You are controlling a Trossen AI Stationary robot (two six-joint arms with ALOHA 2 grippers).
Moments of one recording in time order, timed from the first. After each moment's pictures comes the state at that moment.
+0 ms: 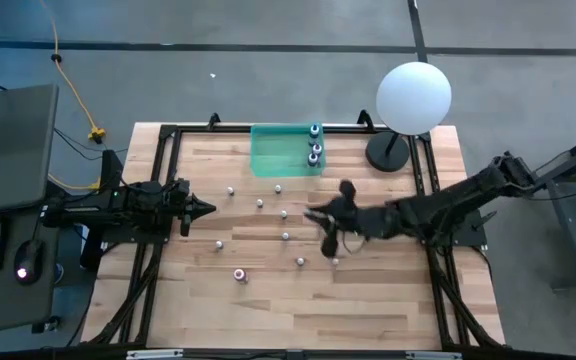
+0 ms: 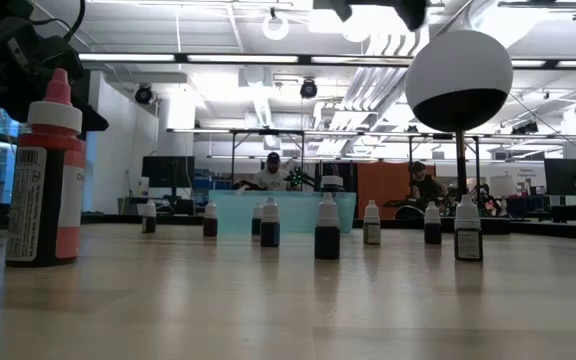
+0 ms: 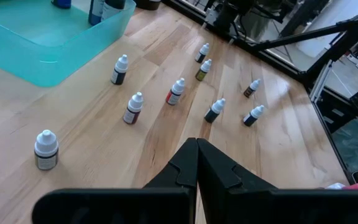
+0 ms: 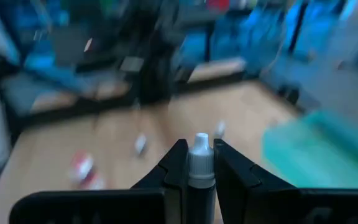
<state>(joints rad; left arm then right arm) 0.00 0.01 0.17 -0.47 -0.09 -0.48 0.31 1.36 0.97 0.10 0.59 0.26</state>
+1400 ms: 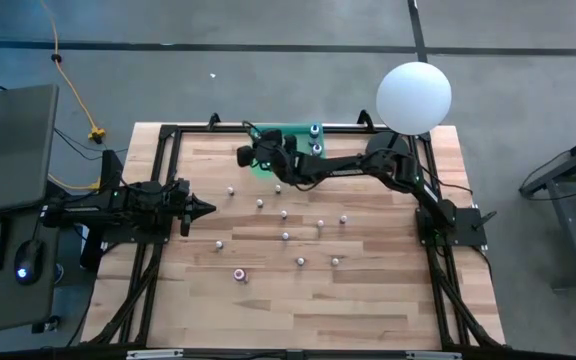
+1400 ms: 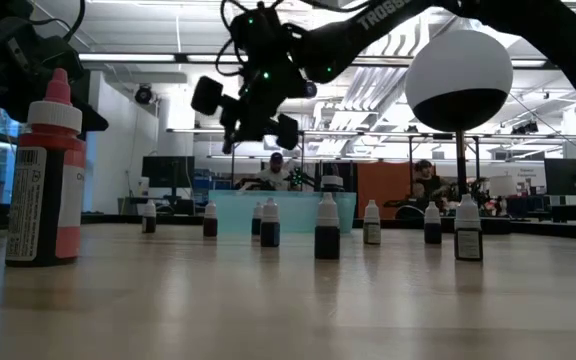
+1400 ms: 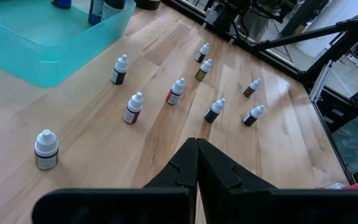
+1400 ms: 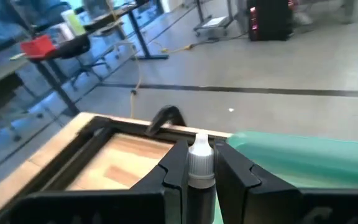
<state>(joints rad) 0.00 0.01 0.17 -0.47 -0.09 -0.48 -0.19 2.26 1.76 0.14 0.73 0.62</state>
